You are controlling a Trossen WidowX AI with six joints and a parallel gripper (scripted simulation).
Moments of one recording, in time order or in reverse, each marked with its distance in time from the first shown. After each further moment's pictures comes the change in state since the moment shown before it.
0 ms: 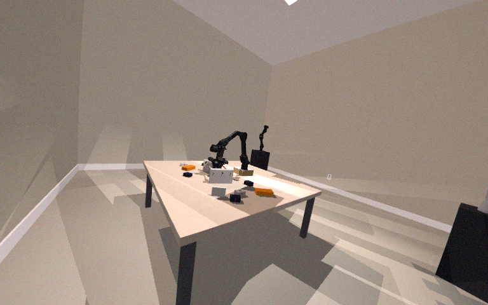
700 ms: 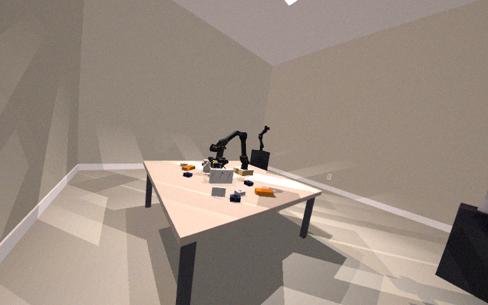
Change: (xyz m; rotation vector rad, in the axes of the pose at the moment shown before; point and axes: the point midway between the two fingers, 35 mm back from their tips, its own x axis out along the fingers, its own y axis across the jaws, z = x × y) arm -0.005 0.000 -0.001 0.000 0.005 0.021
